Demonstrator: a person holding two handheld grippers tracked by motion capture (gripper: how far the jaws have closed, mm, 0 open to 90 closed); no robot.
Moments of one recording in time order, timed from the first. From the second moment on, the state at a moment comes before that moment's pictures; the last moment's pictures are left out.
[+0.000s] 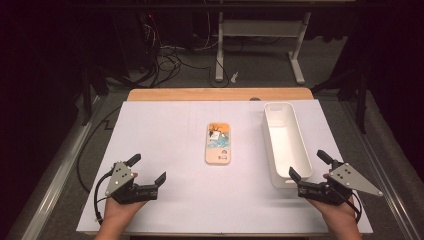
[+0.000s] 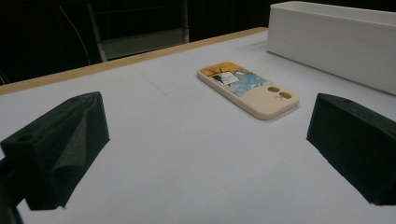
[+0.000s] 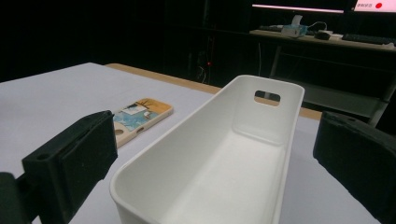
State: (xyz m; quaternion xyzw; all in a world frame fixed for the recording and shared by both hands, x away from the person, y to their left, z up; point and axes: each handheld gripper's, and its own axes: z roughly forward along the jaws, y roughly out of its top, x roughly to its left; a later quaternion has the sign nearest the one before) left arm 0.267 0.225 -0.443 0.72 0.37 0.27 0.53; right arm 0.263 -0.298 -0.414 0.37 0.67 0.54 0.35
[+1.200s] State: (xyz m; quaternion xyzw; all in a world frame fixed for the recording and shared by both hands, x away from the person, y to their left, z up) left arm 0.269 0.228 -0.442 0.73 0.38 0.24 0.52; right arm 0.262 -0.297 -0.416 0.38 0.67 0.53 0.35
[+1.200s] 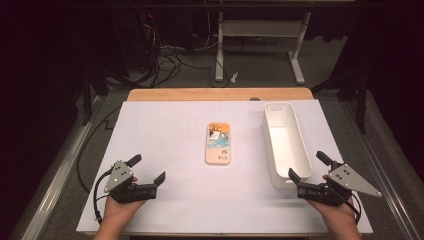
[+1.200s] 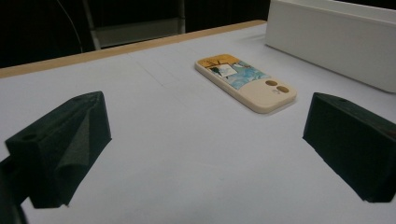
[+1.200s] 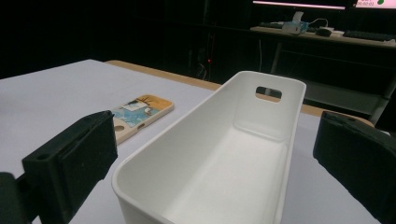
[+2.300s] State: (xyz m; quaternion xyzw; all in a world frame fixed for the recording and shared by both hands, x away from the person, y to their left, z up) left arm 0.371 0.162 -0.435 0.75 0.36 0.17 0.53; right arm 0.259 -0.300 -0.418 0.38 0.67 0.53 0.34
